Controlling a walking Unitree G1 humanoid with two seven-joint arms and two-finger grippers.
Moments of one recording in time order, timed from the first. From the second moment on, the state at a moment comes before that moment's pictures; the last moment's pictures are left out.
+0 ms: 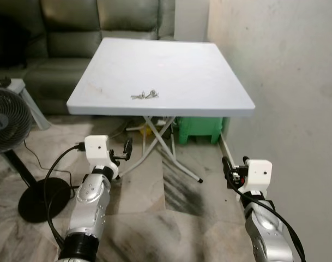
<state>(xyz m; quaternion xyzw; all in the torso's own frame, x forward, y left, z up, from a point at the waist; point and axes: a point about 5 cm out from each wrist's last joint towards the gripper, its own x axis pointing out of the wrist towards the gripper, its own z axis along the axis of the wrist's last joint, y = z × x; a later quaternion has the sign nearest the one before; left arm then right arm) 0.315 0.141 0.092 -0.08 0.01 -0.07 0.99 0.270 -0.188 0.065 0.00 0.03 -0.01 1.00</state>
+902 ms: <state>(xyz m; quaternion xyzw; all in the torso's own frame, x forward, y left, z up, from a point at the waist) 0.315 0.134 0.092 -0.09 0.01 -0.08 0.99 0.268 -0.192 0.067 0.00 0.03 -0.01 1.00</state>
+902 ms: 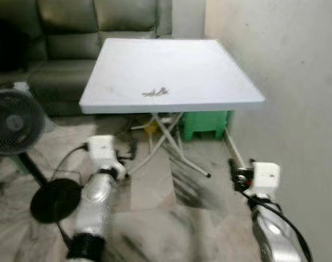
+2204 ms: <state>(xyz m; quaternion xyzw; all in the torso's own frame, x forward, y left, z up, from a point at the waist) 0.320 0.144 0.089 -0.09 0.02 -0.05 0.99 0.272 -0.184 0.068 0.00 0.03 0.01 1.00</state>
